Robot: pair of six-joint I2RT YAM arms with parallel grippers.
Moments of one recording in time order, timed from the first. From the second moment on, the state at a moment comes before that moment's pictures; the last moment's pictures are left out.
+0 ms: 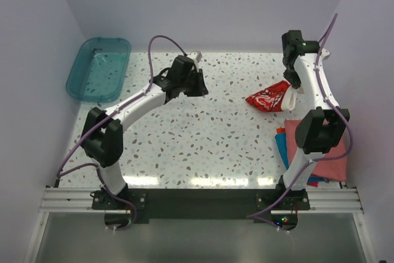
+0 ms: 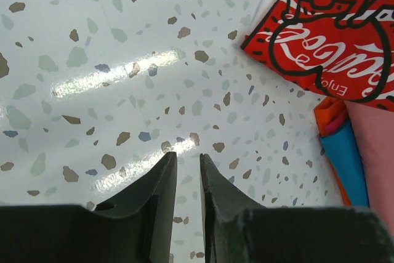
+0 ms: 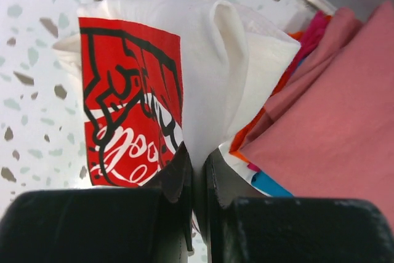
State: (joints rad) left arm -0.60 1.79 1.46 -0.33 0.12 -0.53; right arm 0.04 1.86 1.89 -1.27 0.62 0.92
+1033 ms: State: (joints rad) left arm -0.60 1.76 1.46 -0.36 0.15 -0.52; right arm -0.17 1.70 2.09 -1.38 0.64 0.87
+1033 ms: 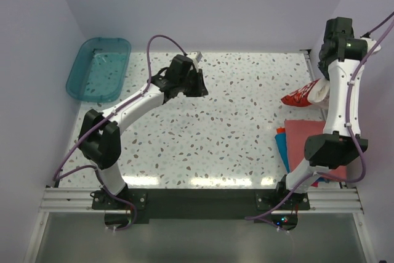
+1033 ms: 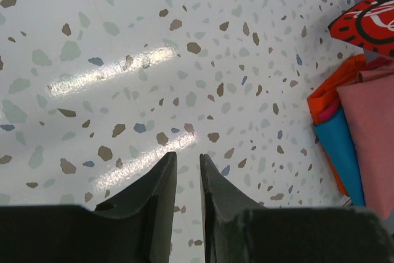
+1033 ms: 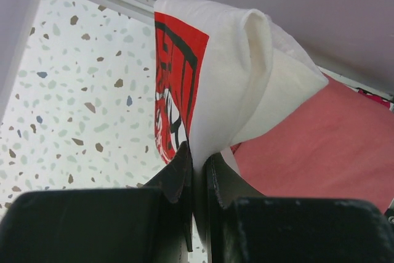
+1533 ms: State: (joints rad) left arm -0.60 1.74 1.43 -0.36 0.18 -0.52; right arm -0.19 1.21 1.70 -1.37 0.59 0.87
